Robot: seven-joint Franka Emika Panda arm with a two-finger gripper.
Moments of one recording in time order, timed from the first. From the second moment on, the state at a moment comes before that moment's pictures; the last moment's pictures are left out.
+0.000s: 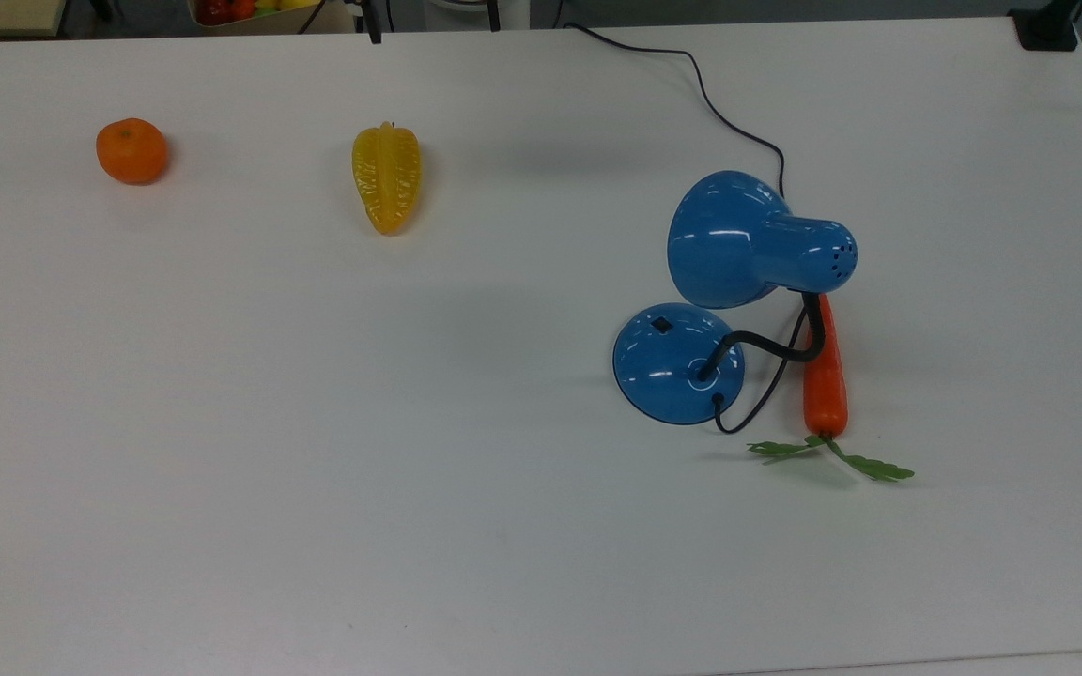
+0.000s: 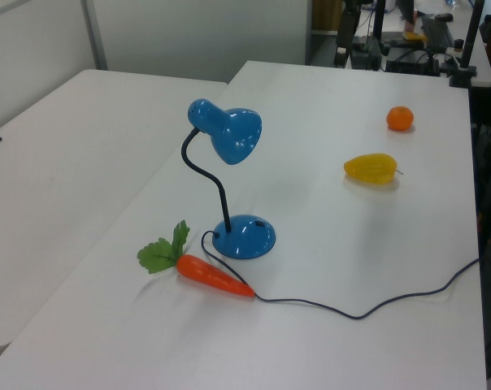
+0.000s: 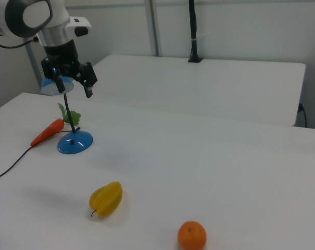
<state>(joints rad) 0.11 -0.01 -0.05 -1.61 0.07 1.73 -0.09</state>
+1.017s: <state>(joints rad) 0.12 0.00 -0.05 -1.61 0.07 1.73 -0.09</state>
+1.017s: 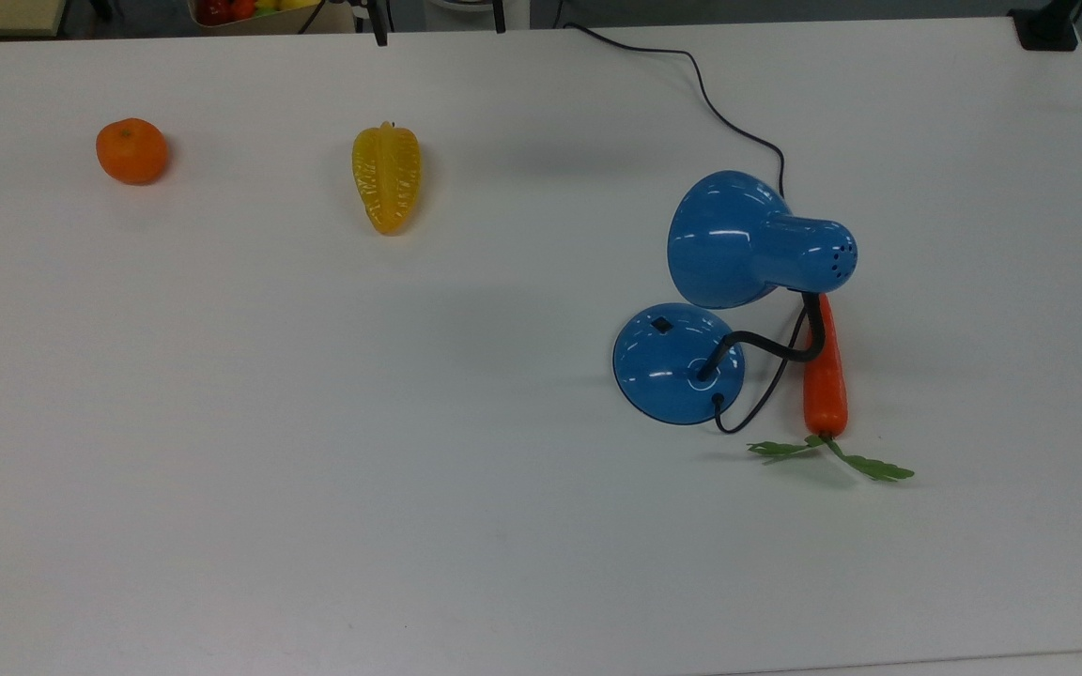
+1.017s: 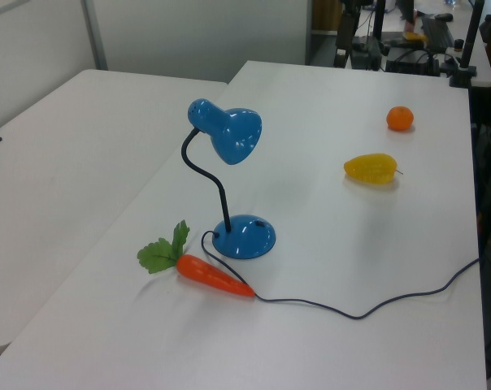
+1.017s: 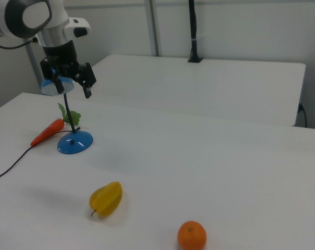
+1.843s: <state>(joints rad) 0.12 0.01 -0.05 -1.62 0.08 1.74 -0.11</state>
